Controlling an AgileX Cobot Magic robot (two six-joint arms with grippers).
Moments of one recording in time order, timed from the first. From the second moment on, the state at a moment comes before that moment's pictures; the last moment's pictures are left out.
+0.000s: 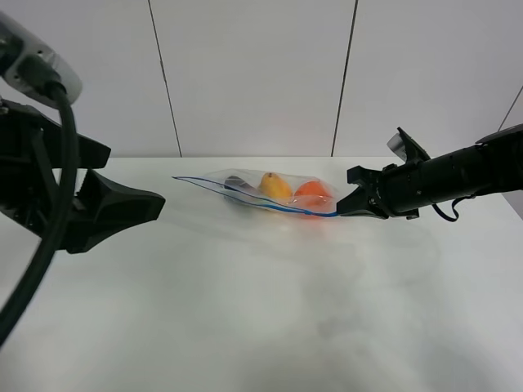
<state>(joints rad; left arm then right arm) -0.63 0.94 -0.87 -0.11 0.58 0.25 0.02 1.76 -0.94 1.22 0.72 -0.93</state>
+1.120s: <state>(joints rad) -0.68 1.31 -0.87 -0.11 0.26 0.26 0.02 1.76 -0.94 1.22 0.72 -0.93</state>
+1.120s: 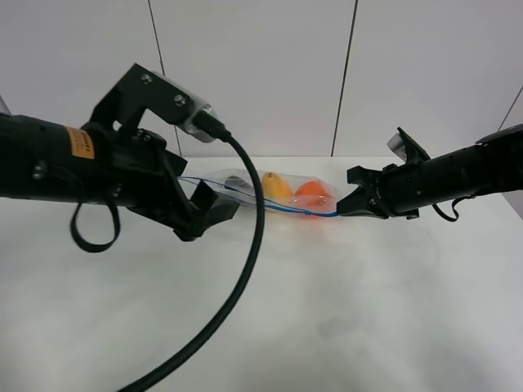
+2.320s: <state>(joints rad) -0.78 1.89 -1.18 -0.11 -0.01 0.42 0.02 1.76 -0.94 1.19 0.72 -0.92</state>
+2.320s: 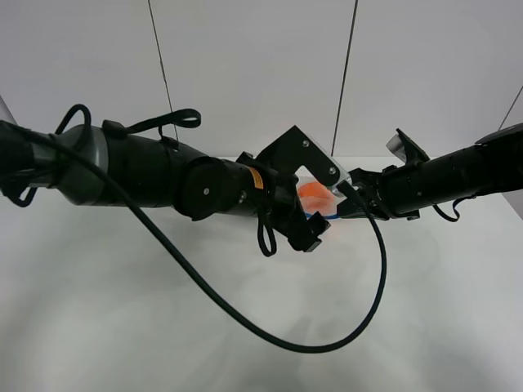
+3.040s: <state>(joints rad) -0.83 2.03 -1.23 -0.11 -0.03 0.63 0.02 1.76 -0.94 1.18 0.74 -0.92</state>
